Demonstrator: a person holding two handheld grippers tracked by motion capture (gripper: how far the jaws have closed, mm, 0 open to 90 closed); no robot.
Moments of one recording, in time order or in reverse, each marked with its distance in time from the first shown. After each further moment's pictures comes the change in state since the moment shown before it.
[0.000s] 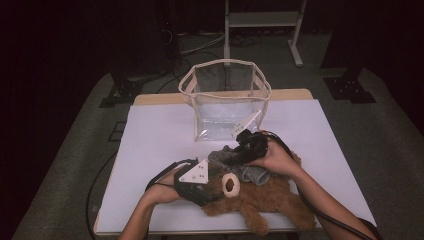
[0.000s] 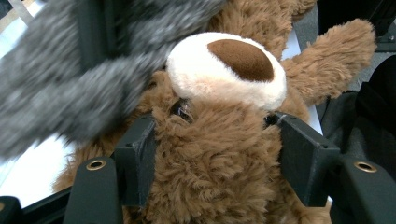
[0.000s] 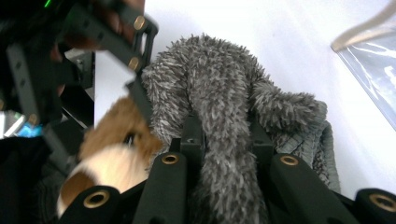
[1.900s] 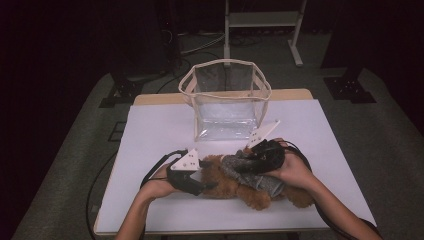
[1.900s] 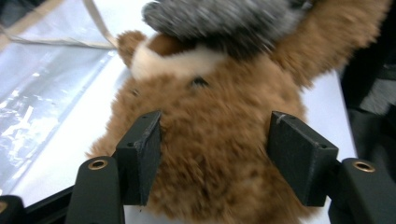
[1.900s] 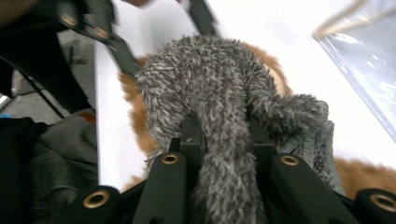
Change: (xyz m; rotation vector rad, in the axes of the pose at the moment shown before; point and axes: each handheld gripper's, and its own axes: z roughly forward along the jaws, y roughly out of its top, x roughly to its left) left arm 0.020 -0.013 -0.016 -0.022 0.064 -0.117; right arm 0.030 -0.032 -0.031 -0.030 -0.102 -0.059
